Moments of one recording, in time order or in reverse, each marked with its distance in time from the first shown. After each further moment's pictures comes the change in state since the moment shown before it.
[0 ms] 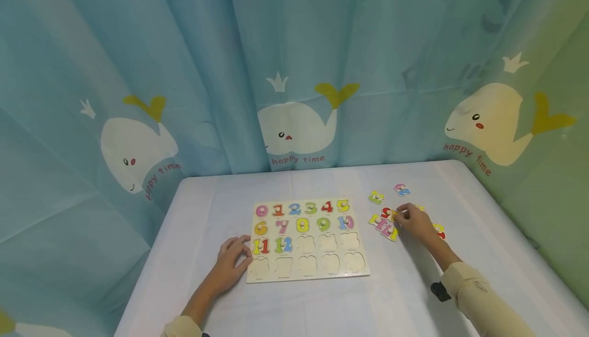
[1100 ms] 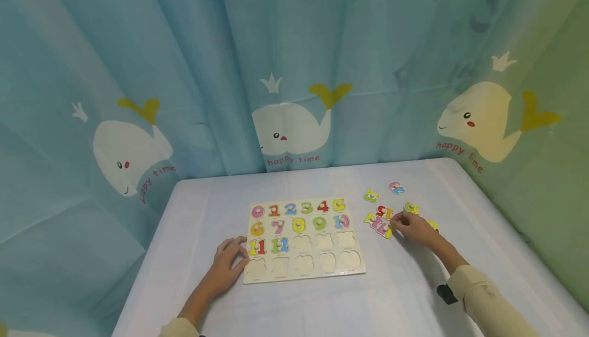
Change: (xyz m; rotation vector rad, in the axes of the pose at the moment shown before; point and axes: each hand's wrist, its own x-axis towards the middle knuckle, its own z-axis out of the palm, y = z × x) left_hand 0.000 0.003 -0.002 -0.009 -0.016 0.002; right_hand -0.020 0.015 -0.004 0.066 -0.119 -0.034
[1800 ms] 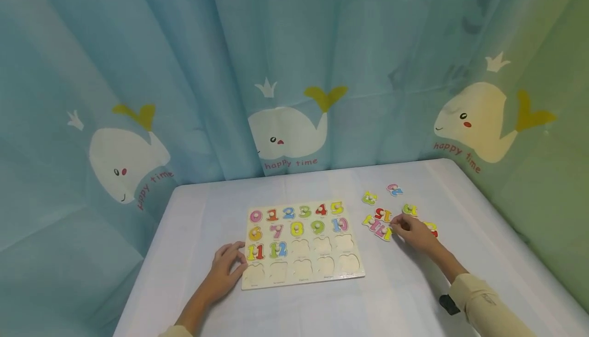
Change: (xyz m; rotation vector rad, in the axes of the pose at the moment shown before) left_hand 0.000 -0.002 -0.001 -0.014 0.008 0.013; right_hand -0.004 0.005 0.005 0.049 0.081 -0.056
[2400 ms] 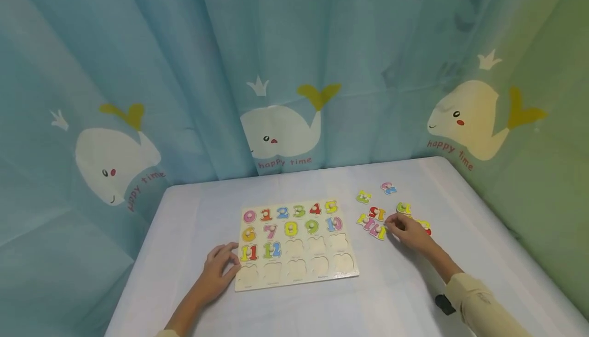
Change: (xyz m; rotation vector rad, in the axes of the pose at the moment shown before) left_hand 0.002 -0.004 0.000 0.031 -0.003 0.024; right_hand -0.002 0.005 -0.002 0.040 0.008 -0.044
